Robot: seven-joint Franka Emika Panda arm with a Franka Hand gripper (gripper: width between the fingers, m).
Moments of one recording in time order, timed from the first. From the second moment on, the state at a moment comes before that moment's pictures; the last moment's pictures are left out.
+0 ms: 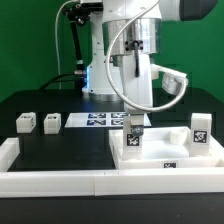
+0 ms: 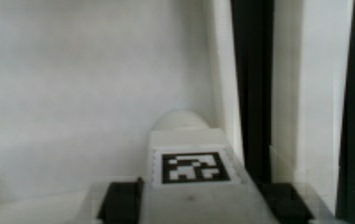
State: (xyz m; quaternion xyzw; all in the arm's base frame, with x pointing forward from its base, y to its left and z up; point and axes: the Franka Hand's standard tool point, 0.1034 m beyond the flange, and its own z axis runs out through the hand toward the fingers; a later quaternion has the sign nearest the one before) arm 0.597 0.014 0.070 -0.67 0.74 -0.02 0.06
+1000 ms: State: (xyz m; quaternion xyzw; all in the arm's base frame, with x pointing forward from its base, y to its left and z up) arm 0.587 0.025 0.083 -0.67 0.74 -0.02 0.07
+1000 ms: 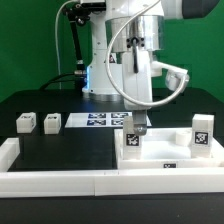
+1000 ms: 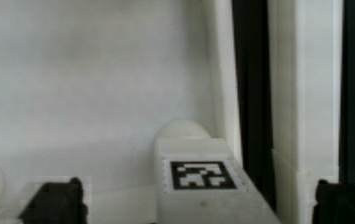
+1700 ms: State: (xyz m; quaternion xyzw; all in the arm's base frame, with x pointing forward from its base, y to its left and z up) arm 0.581 0.031 0.084 -0.67 0.74 -0.02 0.07
